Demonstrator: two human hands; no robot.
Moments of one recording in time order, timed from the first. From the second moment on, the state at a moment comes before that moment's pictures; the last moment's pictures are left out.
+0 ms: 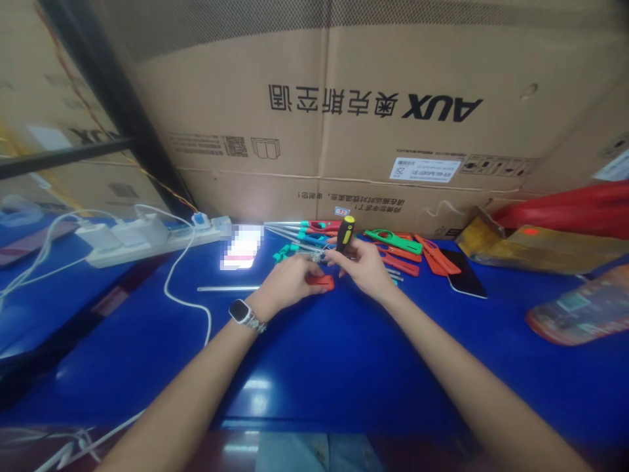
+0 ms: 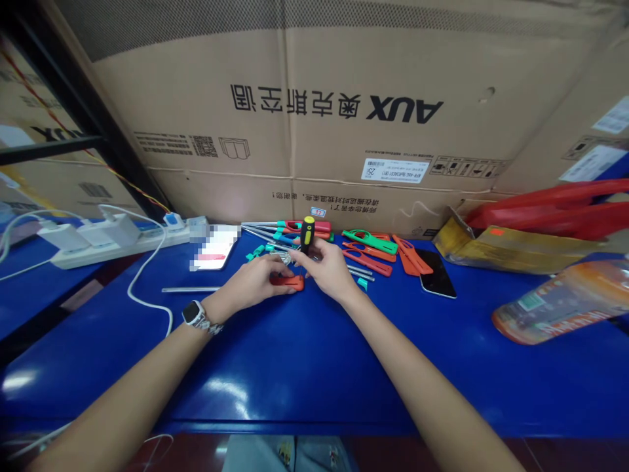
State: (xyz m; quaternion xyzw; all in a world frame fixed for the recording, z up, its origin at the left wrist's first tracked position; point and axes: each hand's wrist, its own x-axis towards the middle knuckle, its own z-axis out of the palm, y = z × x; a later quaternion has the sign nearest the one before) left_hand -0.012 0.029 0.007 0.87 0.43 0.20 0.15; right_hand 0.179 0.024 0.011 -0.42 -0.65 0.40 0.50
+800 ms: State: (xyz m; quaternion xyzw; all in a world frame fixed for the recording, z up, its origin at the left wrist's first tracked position) left_hand -0.012 0.031 0.003 0.87 0.42 0.20 0.15; right_hand 0.193 0.025 0.007 -0.42 -0.60 0.54 0.42
